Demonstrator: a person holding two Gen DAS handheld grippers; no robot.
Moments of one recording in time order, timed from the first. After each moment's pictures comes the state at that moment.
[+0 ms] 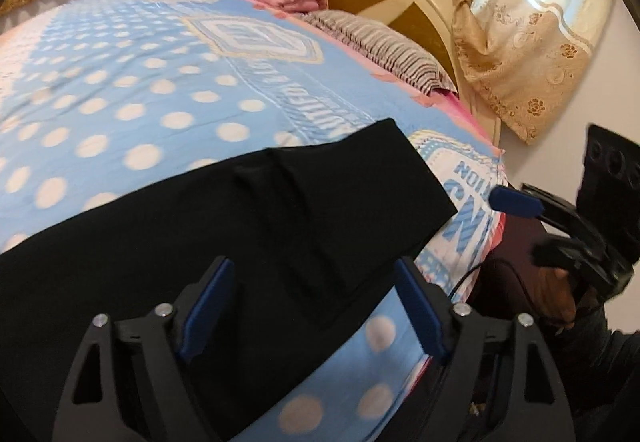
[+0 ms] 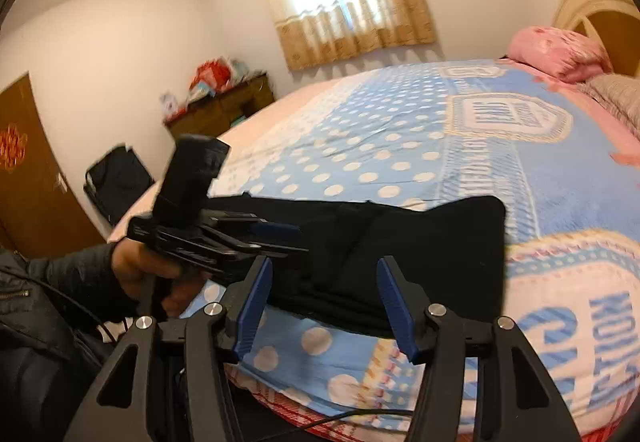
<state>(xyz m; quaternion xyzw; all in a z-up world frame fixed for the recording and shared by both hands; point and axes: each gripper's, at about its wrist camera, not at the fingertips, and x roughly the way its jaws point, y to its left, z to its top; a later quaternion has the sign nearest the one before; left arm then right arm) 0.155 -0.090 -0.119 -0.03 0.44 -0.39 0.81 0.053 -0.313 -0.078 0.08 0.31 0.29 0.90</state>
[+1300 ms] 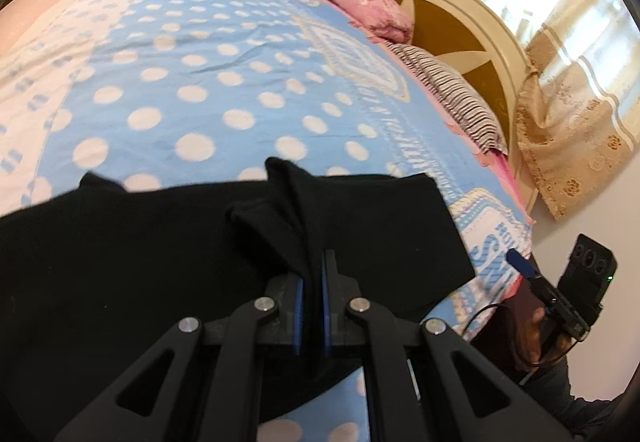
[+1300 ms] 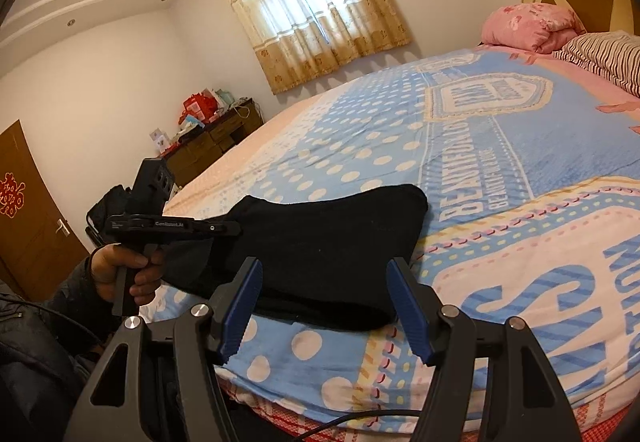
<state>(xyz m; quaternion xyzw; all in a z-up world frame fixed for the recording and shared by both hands) 0.171 0.016 -0.121 -0.14 0.47 -0.27 0.83 0.057 -0.327 -0.110 0.14 0.30 0.27 0.90</state>
